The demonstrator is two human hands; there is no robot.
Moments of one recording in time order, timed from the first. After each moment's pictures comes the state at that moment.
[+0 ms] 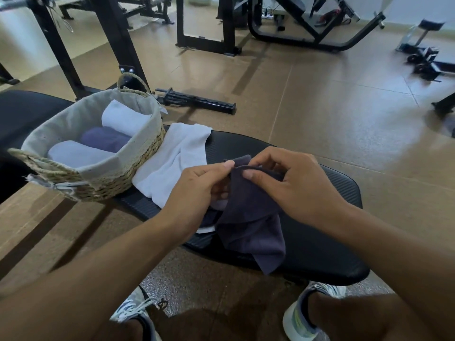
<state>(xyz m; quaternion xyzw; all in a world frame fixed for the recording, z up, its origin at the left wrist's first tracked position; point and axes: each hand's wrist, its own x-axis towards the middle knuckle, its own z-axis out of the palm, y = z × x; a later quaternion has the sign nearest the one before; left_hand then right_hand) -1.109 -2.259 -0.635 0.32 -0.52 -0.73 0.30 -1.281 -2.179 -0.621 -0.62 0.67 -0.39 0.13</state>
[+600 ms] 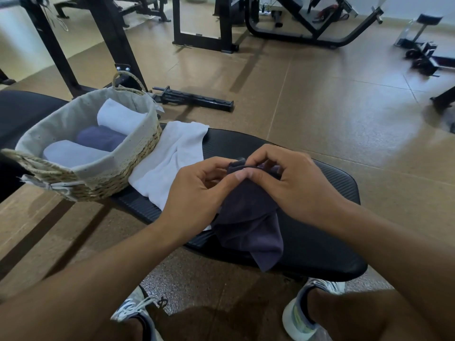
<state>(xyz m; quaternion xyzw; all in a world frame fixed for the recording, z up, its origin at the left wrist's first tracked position) -1.108 -2.249 -0.636 0.30 -0.70 -0.55 0.36 -1.282 -2.176 -0.619 -0.63 0.66 -0.38 0.16</state>
